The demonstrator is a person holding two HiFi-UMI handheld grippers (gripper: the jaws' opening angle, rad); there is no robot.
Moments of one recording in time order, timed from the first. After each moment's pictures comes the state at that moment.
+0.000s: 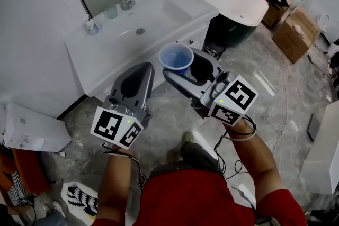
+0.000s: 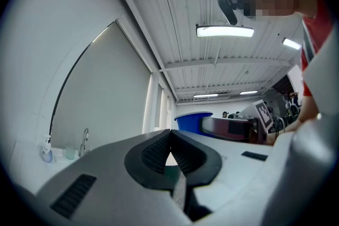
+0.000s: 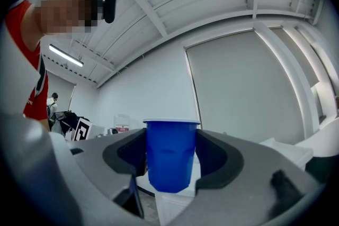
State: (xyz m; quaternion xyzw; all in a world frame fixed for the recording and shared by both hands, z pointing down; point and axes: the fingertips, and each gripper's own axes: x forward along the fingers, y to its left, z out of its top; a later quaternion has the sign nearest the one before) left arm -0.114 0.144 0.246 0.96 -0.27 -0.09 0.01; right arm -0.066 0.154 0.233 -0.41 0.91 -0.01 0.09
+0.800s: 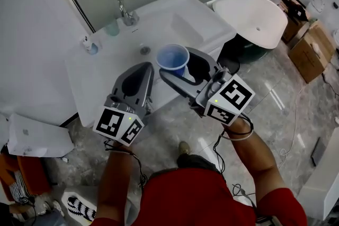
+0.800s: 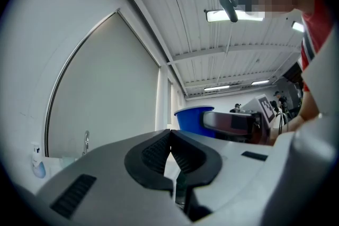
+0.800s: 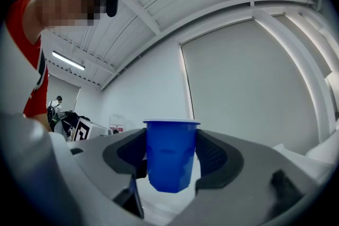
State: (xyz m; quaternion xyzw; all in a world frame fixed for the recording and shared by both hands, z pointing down) left arm -0.039 -0.042 0.264 0.95 -0.32 -0.06 0.00; right arm 0.004 -0.033 0.246 -0.37 0.93 0.00 0.09
